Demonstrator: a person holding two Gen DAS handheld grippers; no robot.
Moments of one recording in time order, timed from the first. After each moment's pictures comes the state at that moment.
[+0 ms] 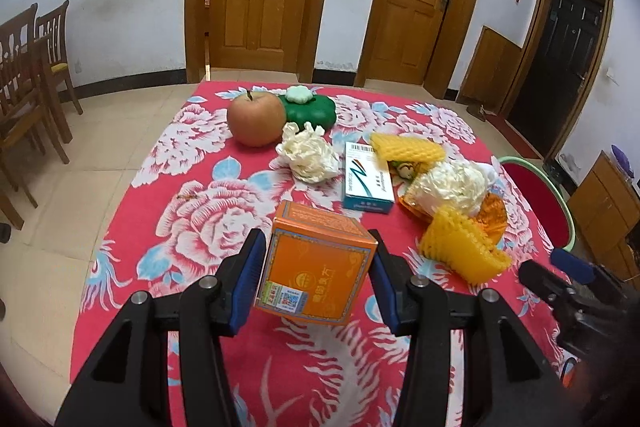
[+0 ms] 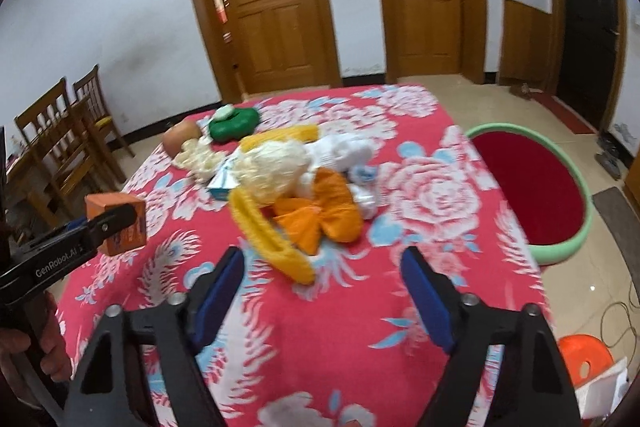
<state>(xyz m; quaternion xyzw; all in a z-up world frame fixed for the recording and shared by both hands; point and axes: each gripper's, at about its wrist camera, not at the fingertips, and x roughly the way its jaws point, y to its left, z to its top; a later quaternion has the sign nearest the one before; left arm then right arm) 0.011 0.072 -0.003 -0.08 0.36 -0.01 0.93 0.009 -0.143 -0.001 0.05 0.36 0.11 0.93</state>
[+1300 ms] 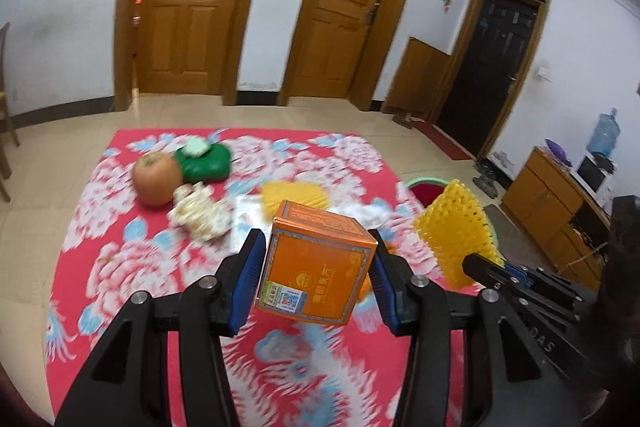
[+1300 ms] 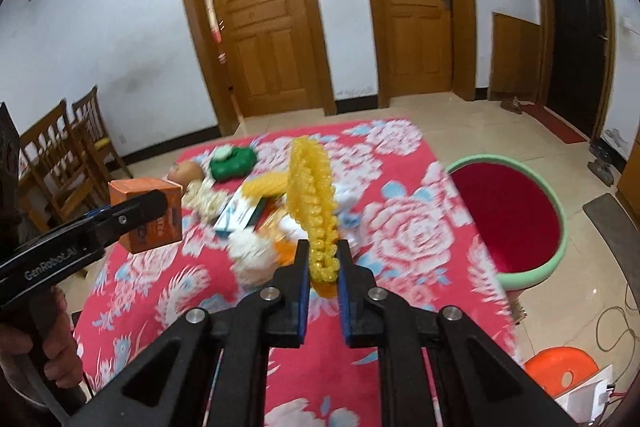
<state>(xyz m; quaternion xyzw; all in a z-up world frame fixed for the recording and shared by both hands) 0.025 0.016 0.061 -0.09 0.32 -0.16 0.93 -0.001 -0.169 0.050 0.07 0.32 0.08 0.94</state>
